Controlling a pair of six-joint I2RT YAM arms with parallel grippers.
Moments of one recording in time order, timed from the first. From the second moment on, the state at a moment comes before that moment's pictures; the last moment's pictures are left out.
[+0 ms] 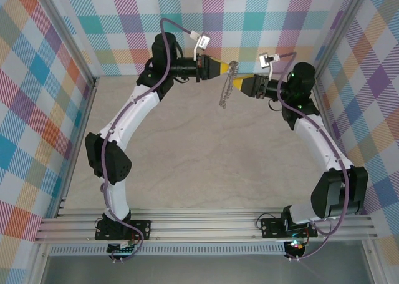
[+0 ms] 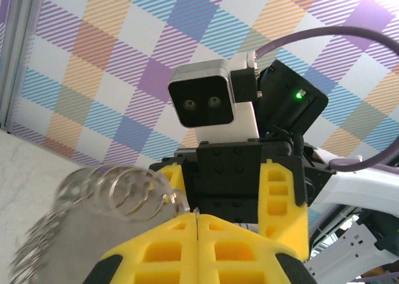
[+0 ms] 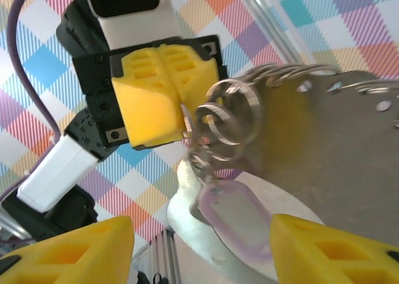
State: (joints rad) left arm -0.48 1.92 2.01 -0.08 1.06 -0.48; right arm 0.14 1.43 1.24 0.29 -1.14 0.75
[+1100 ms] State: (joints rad) left arm -0.48 1.91 1.94 0.11 1.05 -0.61; right arm 0.21 1.46 1.22 0.39 -1.00 0.80
